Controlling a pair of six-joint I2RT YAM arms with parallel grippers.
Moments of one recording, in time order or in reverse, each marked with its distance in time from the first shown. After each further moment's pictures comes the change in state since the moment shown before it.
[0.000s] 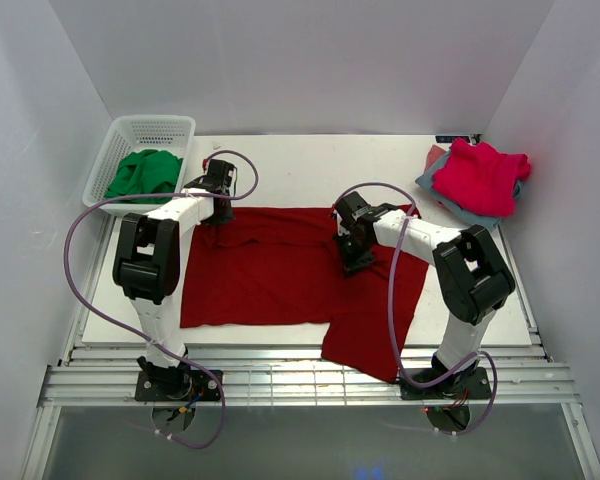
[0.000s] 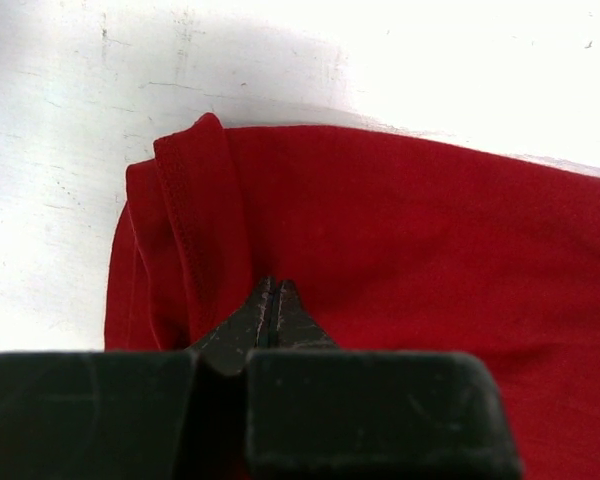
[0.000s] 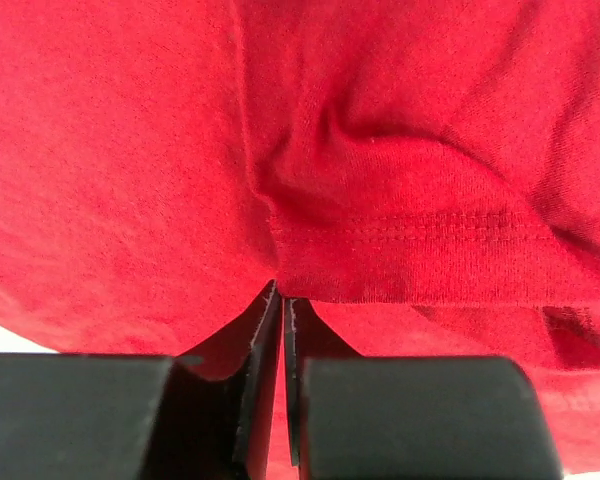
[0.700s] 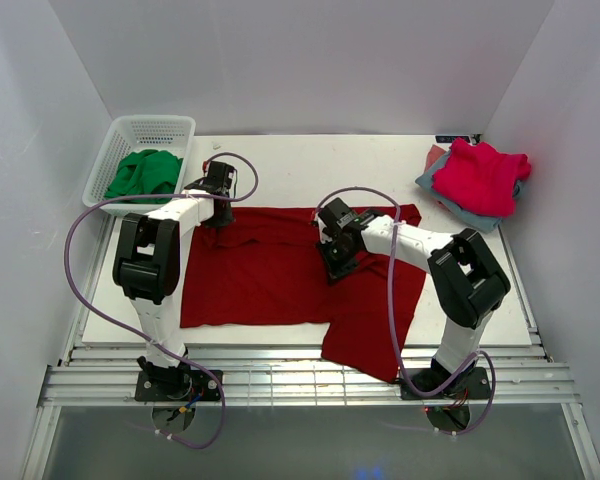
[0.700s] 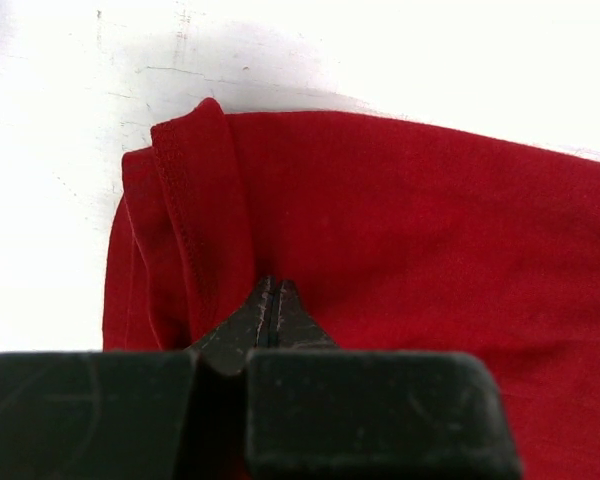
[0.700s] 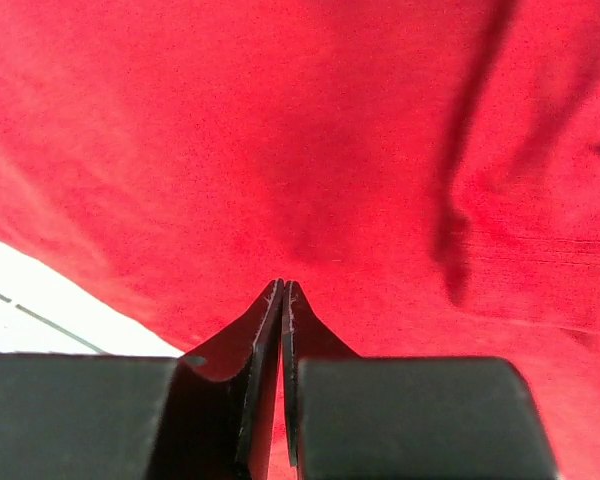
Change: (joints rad) left arm 0.000 0.000 -0.016 0.000 -0.001 0.000; right arm 0.106 -0.003 0.019 0.015 -0.074 0.003
